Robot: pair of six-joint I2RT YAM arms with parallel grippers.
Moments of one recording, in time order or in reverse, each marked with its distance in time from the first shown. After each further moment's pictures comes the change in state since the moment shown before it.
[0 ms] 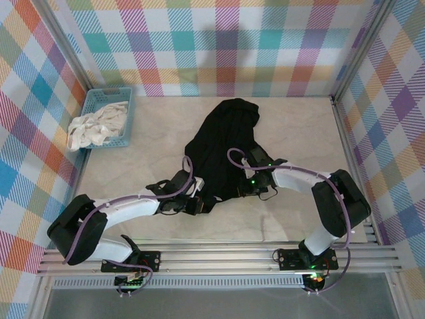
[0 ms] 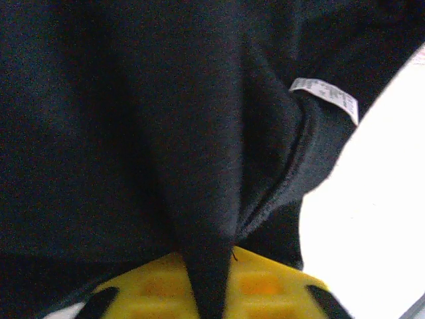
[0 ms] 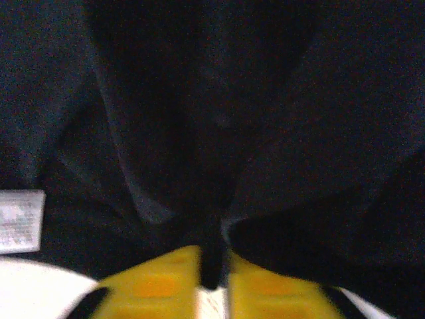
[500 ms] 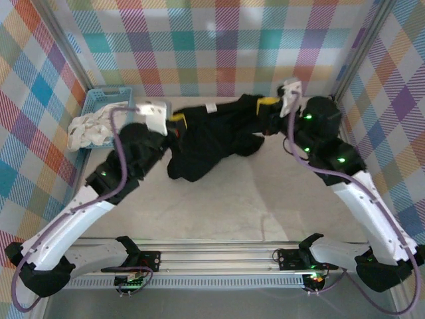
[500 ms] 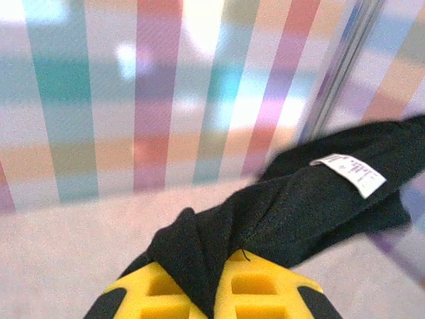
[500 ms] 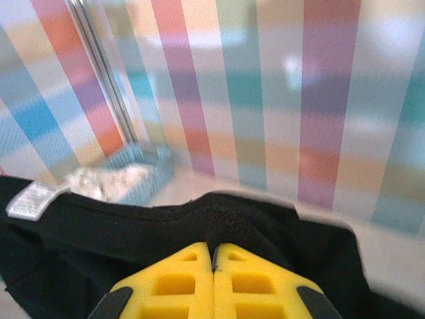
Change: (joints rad) left arm -0.001 -0.302 0.733 -0.048 -0.483 0.235; right arm -0.018 -0.481 0.643 0.018 0.218 -0.233
